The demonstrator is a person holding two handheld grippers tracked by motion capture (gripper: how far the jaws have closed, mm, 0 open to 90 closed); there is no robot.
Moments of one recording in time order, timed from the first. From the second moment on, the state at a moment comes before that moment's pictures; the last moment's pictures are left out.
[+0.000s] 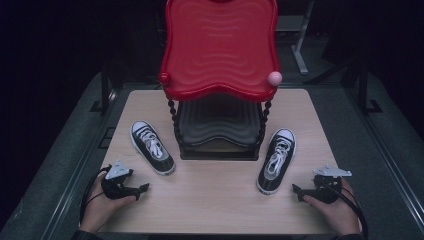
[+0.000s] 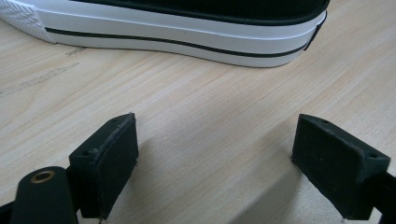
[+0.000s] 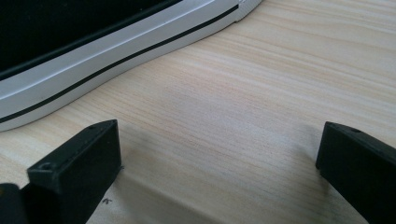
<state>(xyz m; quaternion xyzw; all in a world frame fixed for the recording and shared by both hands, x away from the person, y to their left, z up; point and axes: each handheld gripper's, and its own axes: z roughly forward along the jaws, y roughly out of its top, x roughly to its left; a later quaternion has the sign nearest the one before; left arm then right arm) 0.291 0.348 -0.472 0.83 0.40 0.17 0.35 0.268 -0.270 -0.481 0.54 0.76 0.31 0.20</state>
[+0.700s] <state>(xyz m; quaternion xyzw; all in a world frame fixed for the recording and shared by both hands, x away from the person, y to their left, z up) 0.300 0.353 -0.443 0.82 0.44 0.15 0.33 0.268 -0.270 -0.481 0.54 0.76 0.31 0.20</state>
